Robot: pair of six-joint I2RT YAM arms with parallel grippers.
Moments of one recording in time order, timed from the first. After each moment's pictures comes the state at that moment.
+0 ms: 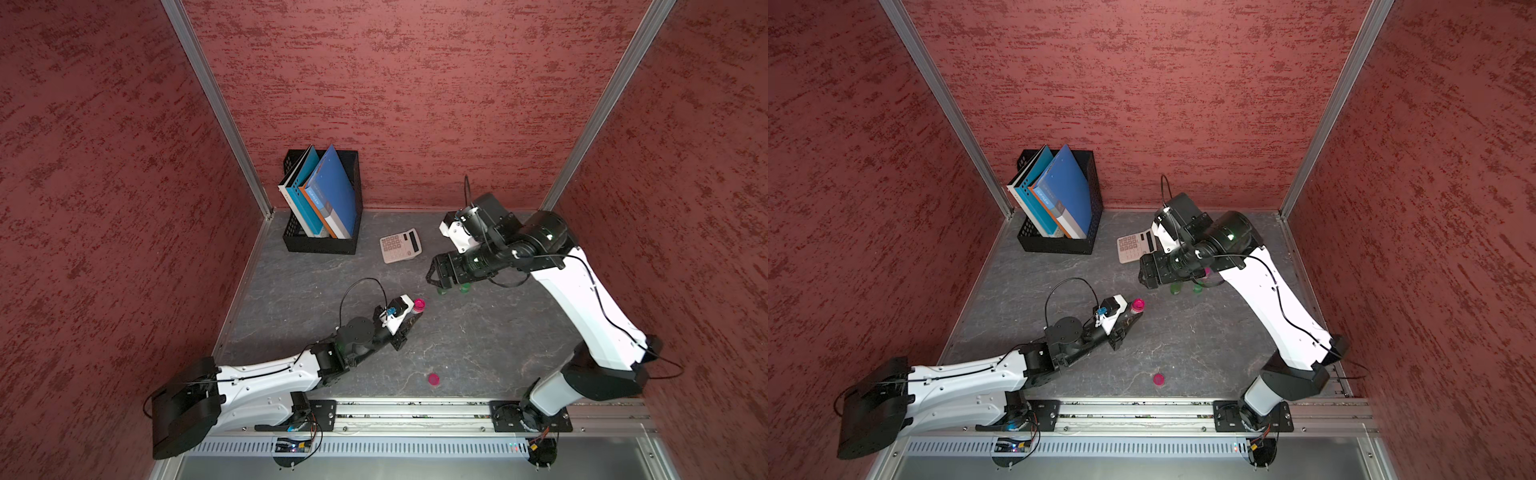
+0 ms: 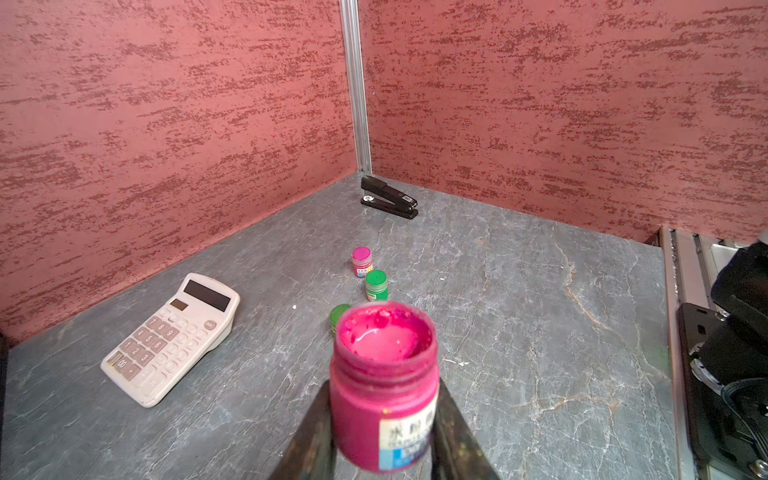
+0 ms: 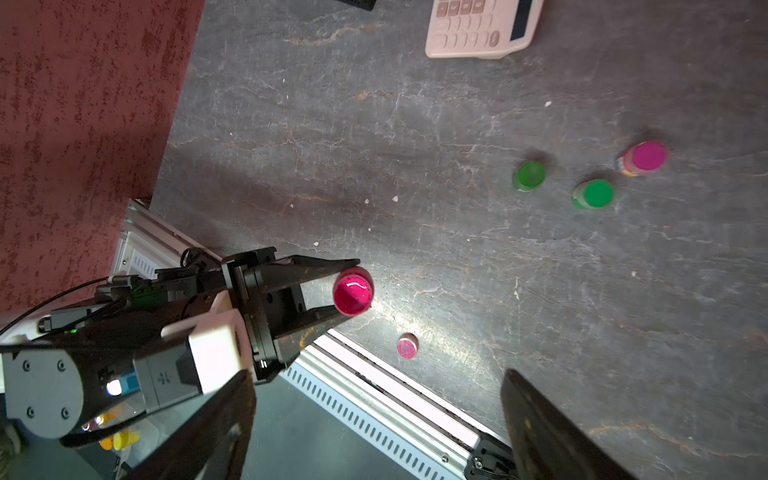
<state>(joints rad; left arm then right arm) -1.07 1.05 0.40 0.55 -0.19 0.04 0.75 1.57 2.15 -1.60 -0.10 0.44</state>
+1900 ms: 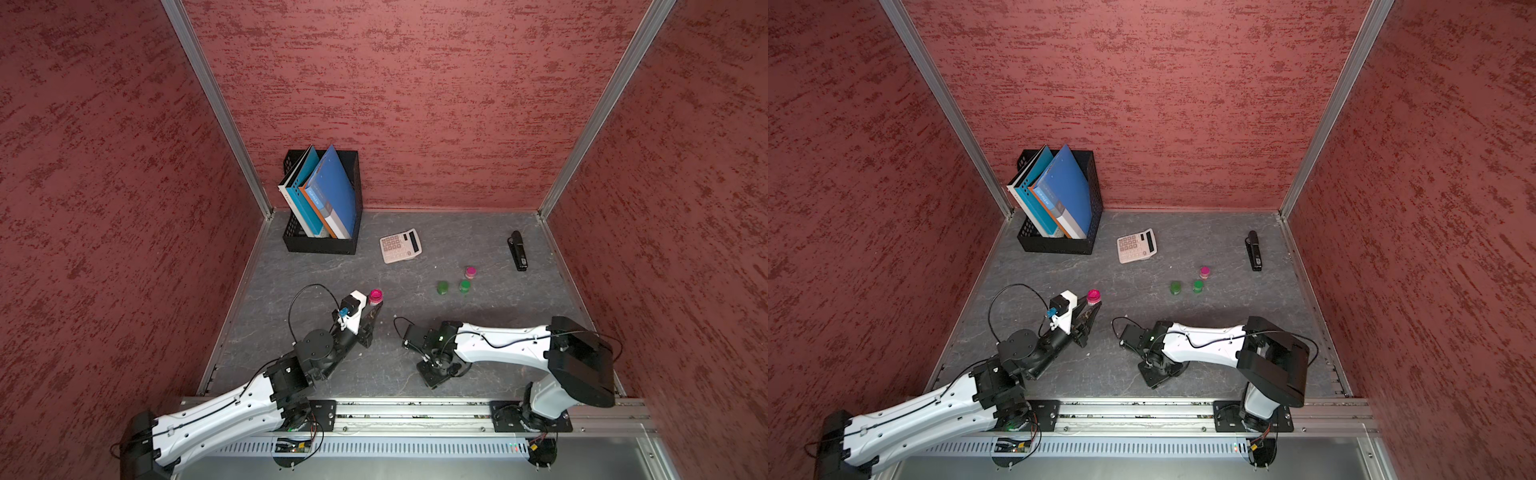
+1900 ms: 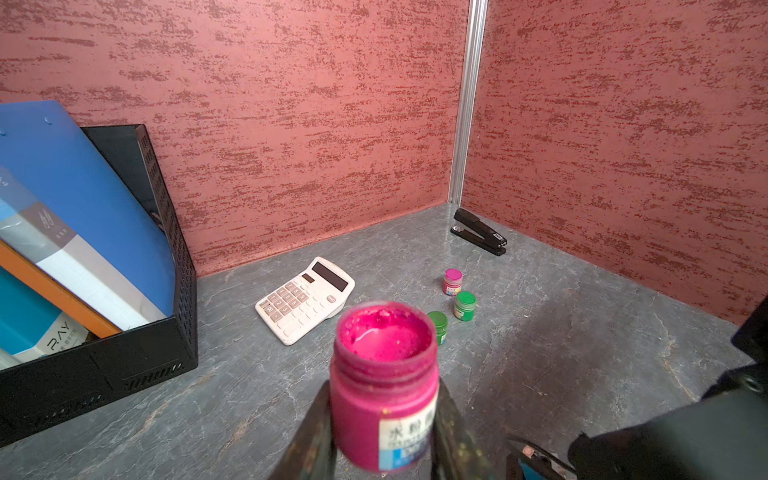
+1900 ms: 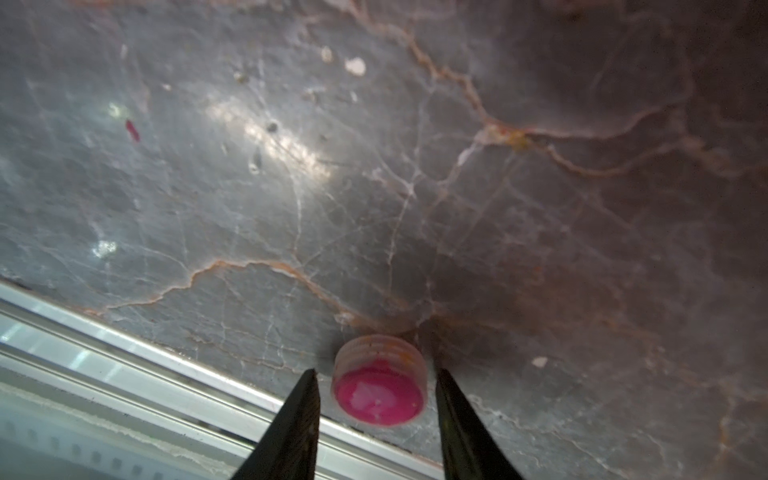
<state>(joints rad) -1.03 0.57 0.31 0.23 -0.43 -0.03 1.16 1.62 0.91 -0.83 -0.13 0.64</state>
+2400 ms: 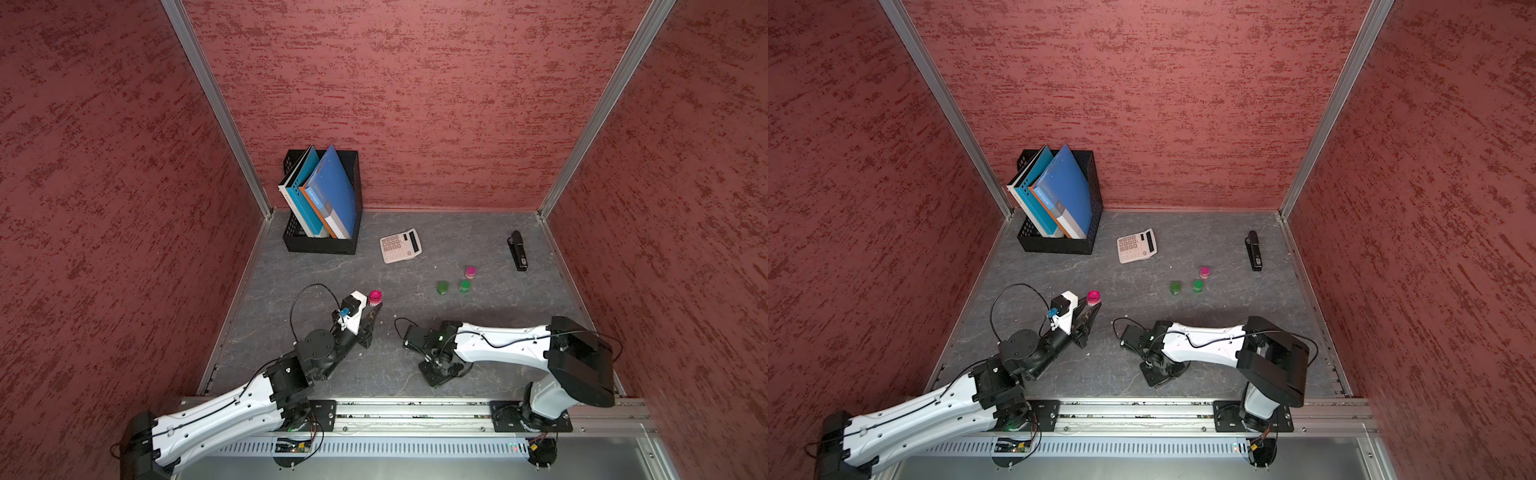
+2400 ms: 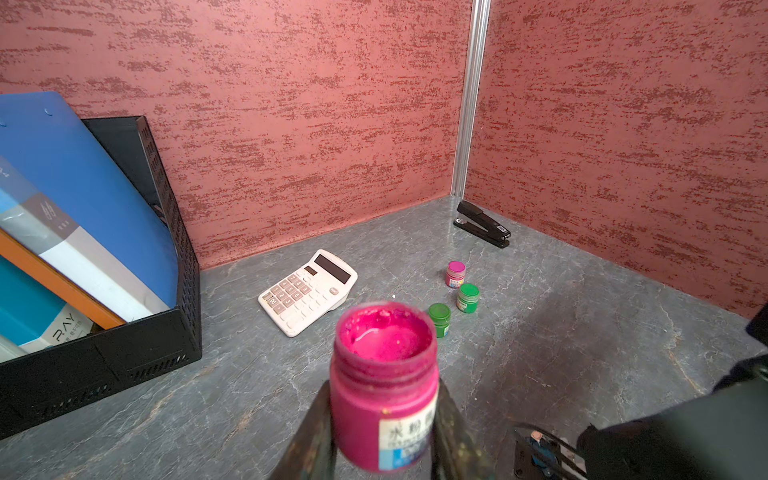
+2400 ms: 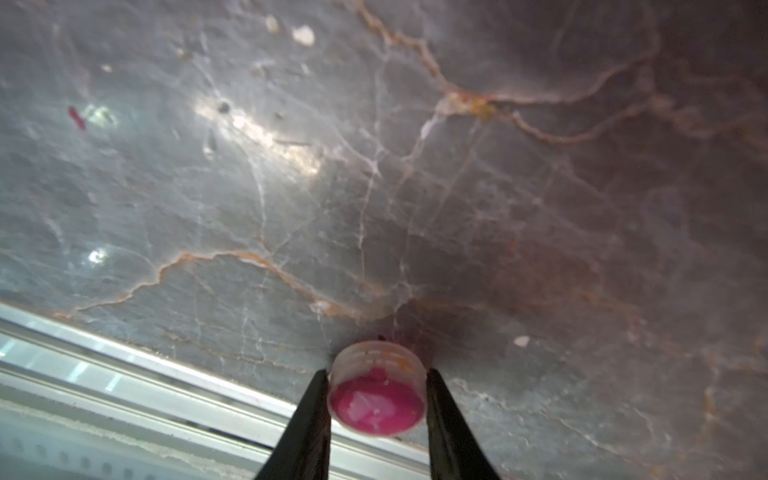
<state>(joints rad) -1.03 0.58 0.31 0.21 -0.43 -0.03 1.15 1.62 0.96 -0.92 -0.10 0.66</state>
